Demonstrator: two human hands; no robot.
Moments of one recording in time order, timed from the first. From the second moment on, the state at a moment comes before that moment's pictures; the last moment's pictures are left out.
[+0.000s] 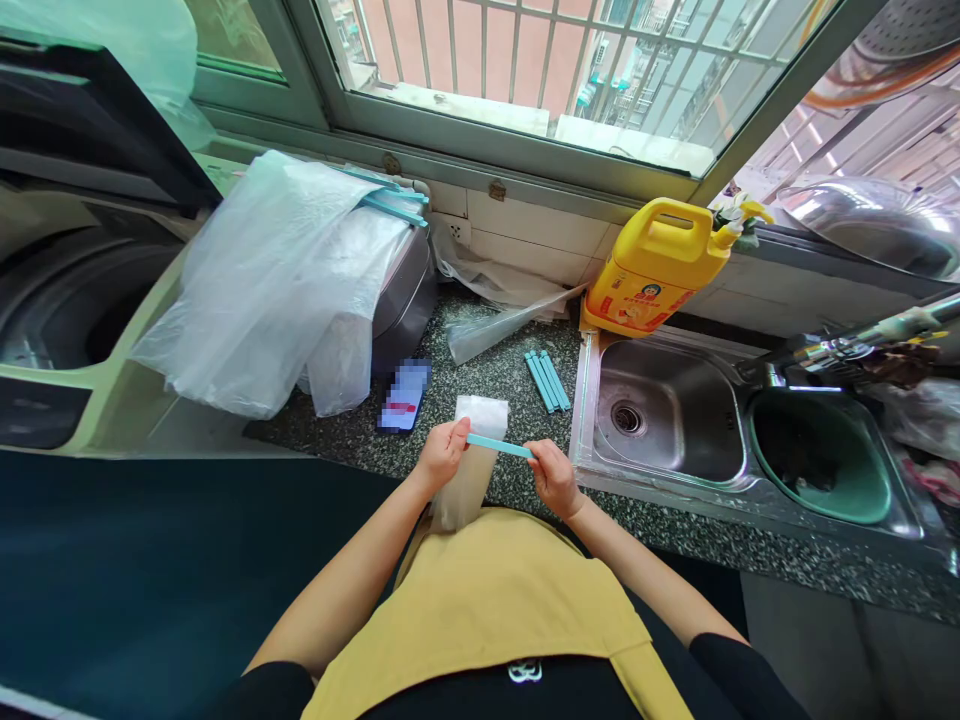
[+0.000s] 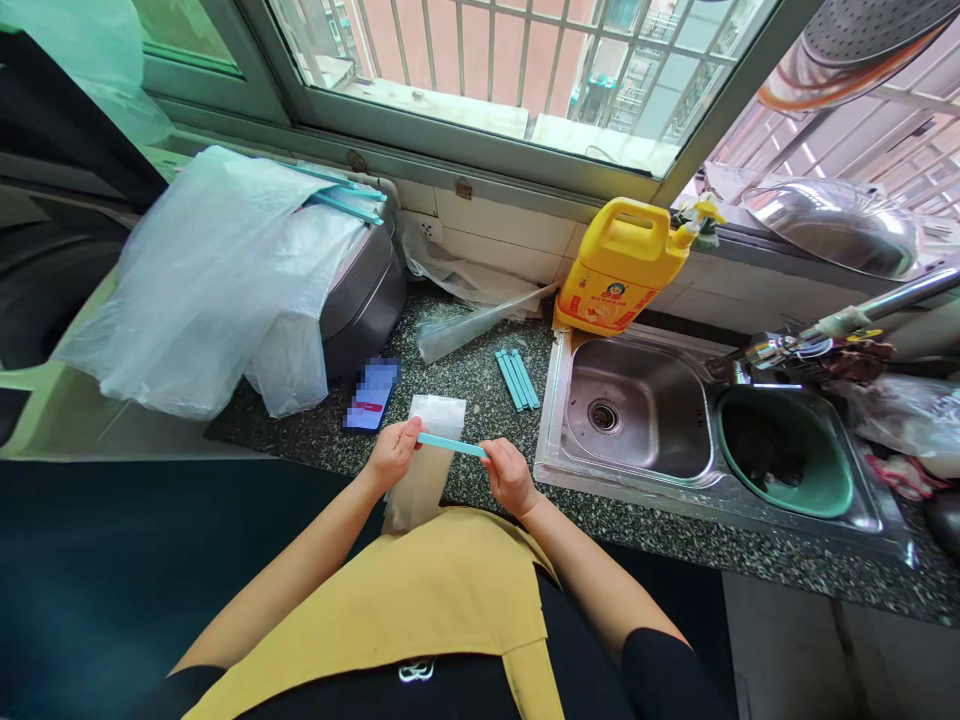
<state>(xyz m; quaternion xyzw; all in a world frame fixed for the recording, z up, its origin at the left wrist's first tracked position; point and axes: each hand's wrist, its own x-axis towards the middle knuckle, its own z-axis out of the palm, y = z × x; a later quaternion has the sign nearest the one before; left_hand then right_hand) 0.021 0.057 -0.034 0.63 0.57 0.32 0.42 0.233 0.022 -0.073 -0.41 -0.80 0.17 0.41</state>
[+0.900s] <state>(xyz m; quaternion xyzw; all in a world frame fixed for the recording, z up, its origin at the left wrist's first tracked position) 0.018 0.055 -0.034 0.57 0.56 0.38 0.46 0.231 0.018 -0.071 -0.45 -0.74 0.24 0.44</state>
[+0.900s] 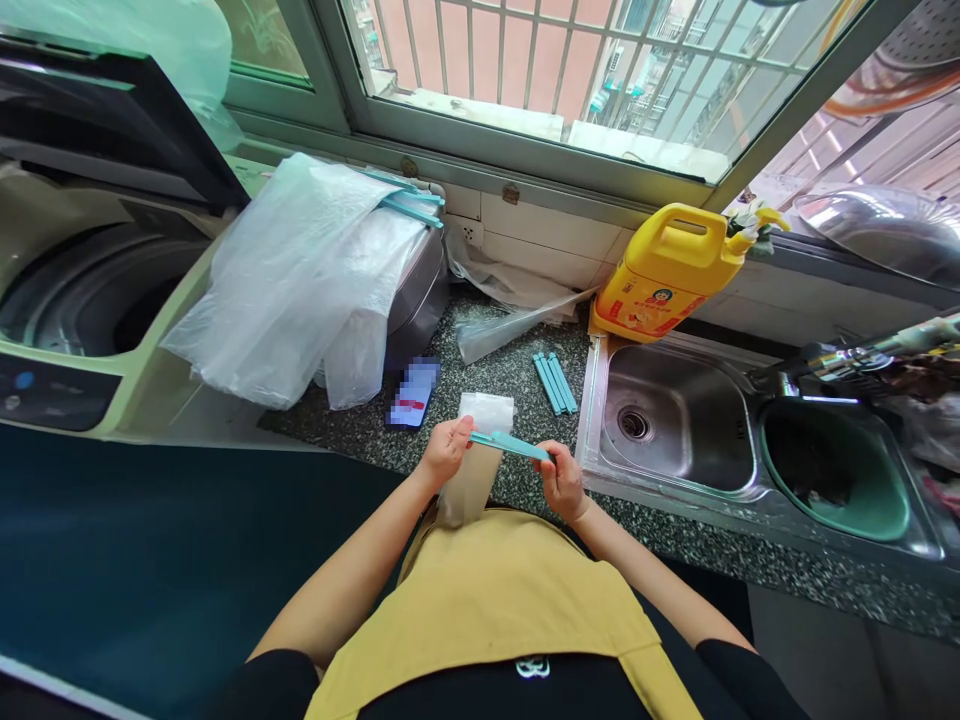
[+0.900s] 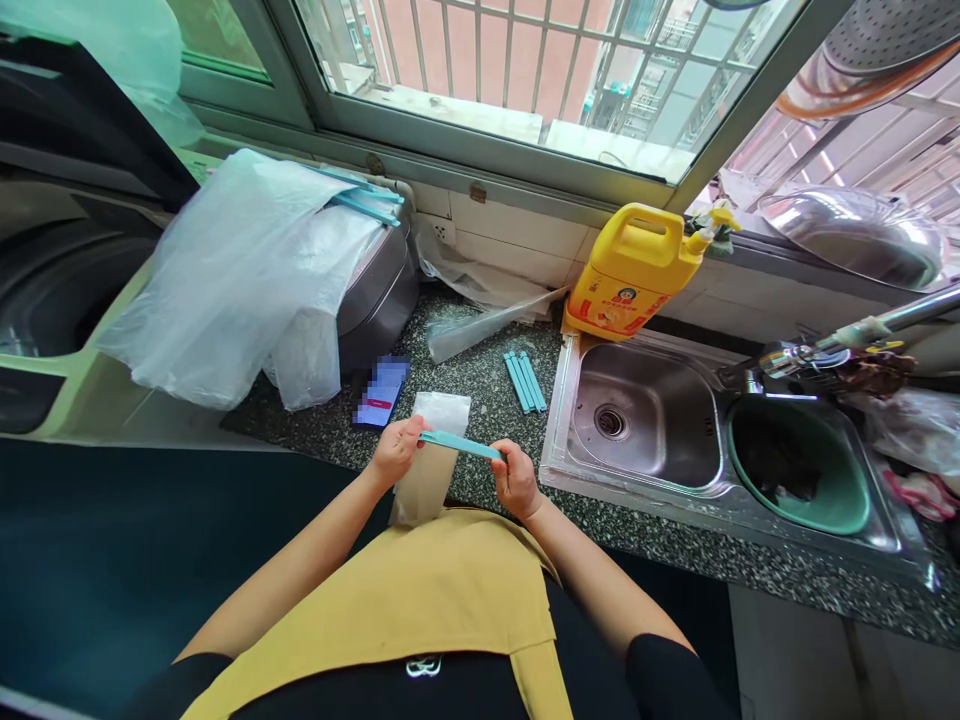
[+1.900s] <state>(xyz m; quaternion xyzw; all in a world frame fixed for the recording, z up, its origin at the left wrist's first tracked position) 0.022 0.028 -0.014 0.76 0.40 0.35 0.38 0.205 0.037 -0.024 -0.57 -0.53 0.42 0.47</state>
